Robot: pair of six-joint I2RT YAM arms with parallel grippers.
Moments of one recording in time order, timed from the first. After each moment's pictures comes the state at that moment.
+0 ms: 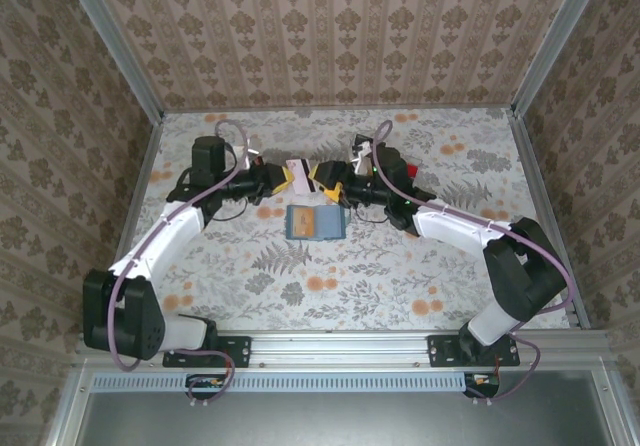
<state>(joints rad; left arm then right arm) -0.27 1.32 0.96 -0.17 0.91 -0.91 0.56 1.59 0.97 0.38 -0.52 1.21</state>
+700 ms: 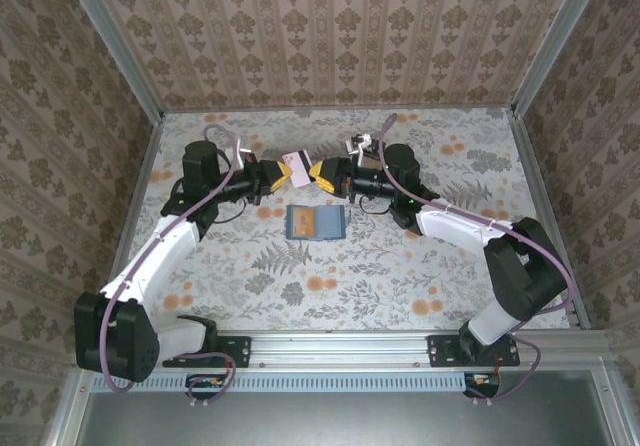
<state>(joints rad) -0.29 1.21 0.89 -0.03 0.86 -1.14 0.53 1.59 0.95 0.62 -0.73 1.39</state>
